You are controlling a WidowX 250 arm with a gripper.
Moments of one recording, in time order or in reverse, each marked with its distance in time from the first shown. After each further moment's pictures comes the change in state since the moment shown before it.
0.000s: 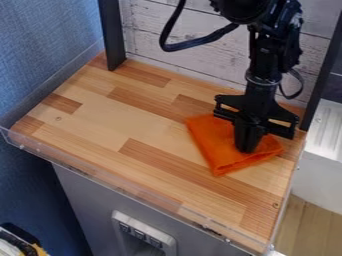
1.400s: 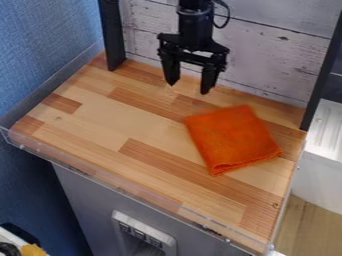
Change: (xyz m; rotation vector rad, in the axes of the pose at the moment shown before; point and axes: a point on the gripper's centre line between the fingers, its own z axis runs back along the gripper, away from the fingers) arm 0.041 0.101 0.041 -0.019 -0.033 -0.046
